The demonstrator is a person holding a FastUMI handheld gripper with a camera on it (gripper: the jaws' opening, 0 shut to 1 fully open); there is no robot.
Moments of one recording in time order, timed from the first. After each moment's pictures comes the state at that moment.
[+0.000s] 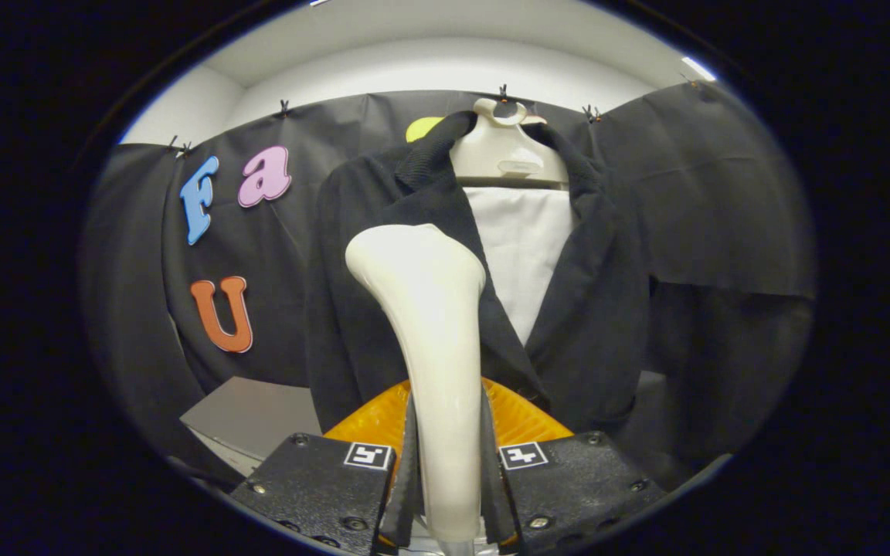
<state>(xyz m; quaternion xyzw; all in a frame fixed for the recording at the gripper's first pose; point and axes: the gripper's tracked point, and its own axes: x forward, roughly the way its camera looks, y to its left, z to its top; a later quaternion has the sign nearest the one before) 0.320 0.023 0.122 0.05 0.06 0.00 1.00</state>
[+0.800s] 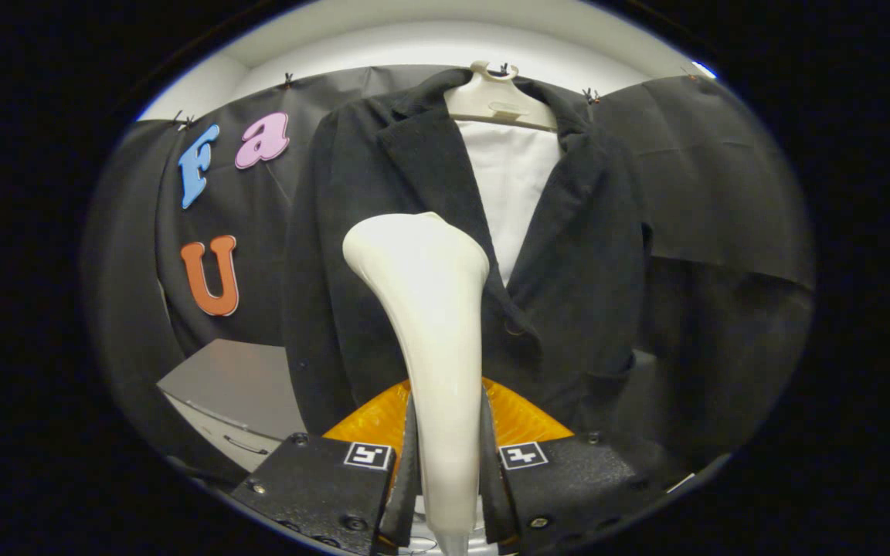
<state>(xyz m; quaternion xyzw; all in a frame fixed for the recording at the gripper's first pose) 0.313 0.012 0.050 0.03 0.10 -0.02 0.99</state>
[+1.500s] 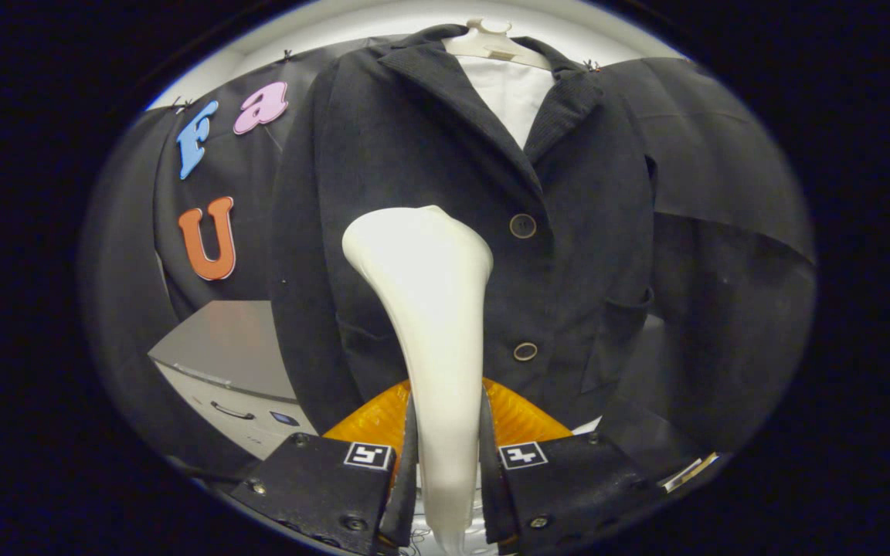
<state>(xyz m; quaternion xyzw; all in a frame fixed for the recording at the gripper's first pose) 0.309 0.011 -0.028 0.03 0.17 -0.01 0.98</state>
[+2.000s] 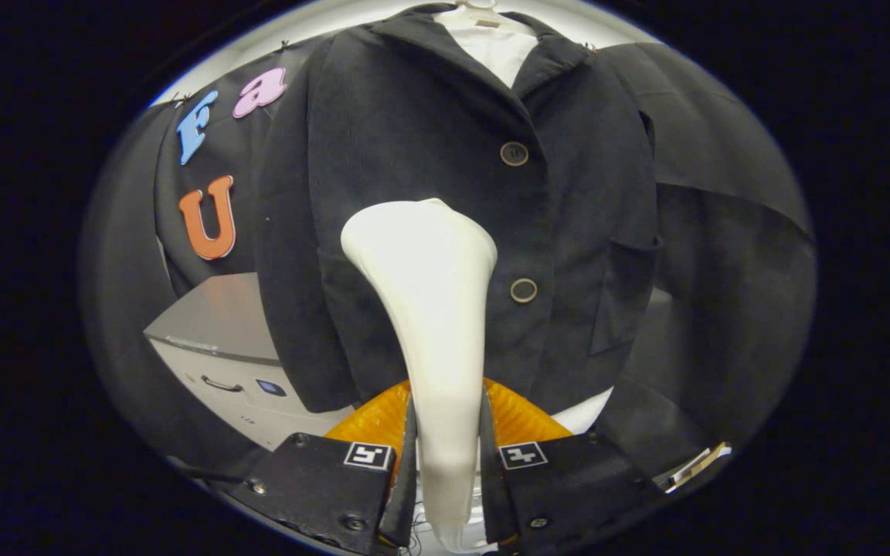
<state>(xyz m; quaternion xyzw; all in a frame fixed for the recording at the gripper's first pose) 0.300 0.004 -0.092 0.04 0.21 -0.01 0.98</state>
